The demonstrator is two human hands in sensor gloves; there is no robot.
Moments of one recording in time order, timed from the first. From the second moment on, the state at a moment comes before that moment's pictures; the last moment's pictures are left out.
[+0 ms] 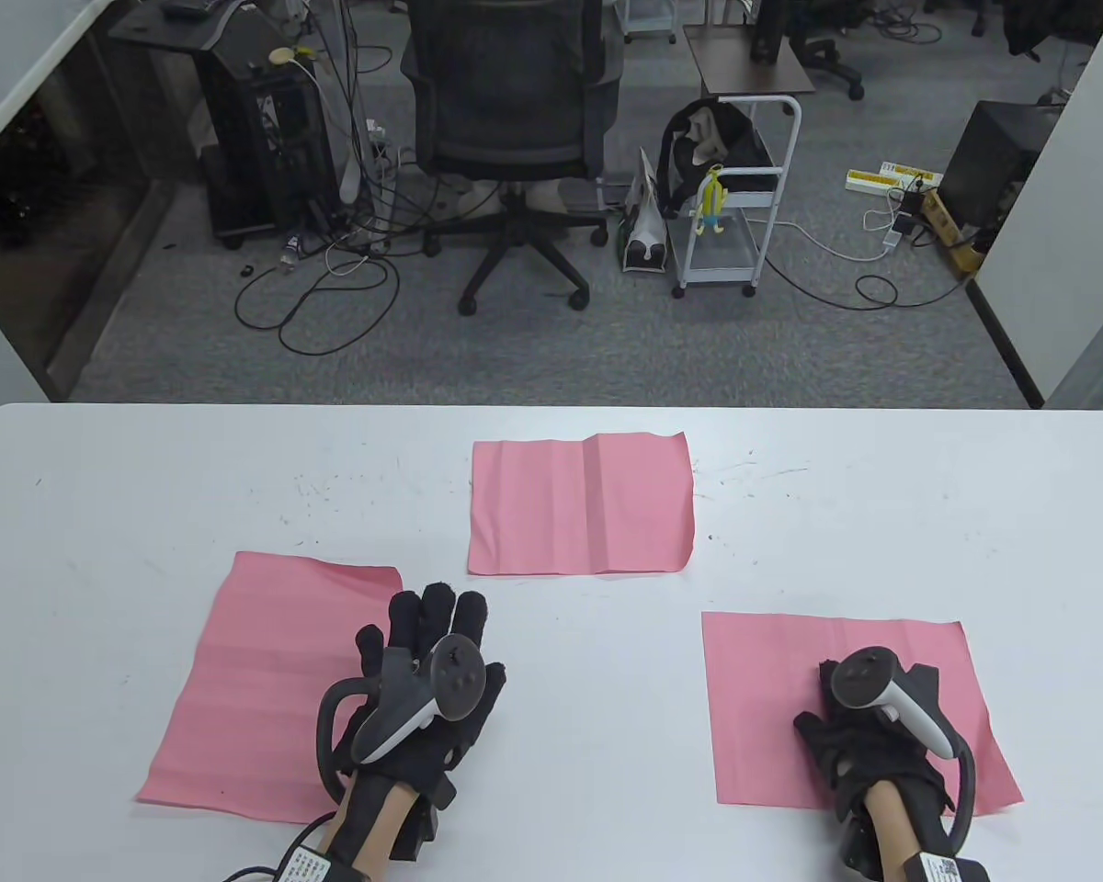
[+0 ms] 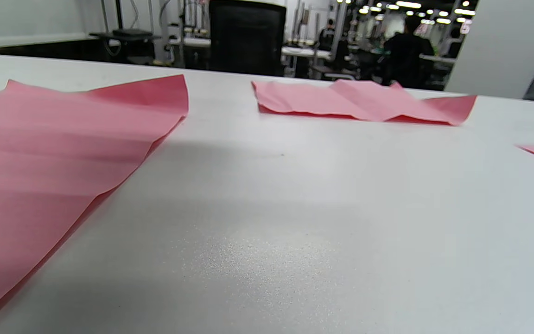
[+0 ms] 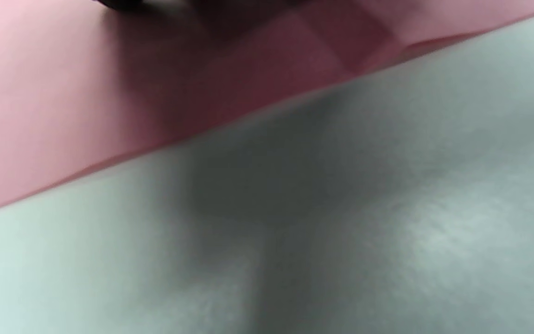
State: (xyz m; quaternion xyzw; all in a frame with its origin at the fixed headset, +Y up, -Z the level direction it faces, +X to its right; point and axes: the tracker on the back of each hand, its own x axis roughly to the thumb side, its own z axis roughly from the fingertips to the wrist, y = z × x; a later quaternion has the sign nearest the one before) left_hand -0.149 -0.707 -0.309 -0.10 -0.03 0.03 0.99; right_hand 0.300 -0.796 -0.317 -0.16 0.33 0.92 0.16
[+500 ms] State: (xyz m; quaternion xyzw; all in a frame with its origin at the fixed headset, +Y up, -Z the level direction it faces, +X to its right) left_hand -0.147 -0.709 -0.310 -0.12 -0.04 0.03 0.99; right_hand 0.243 -0.799 -0.322 -0.13 0.34 0.92 0.13
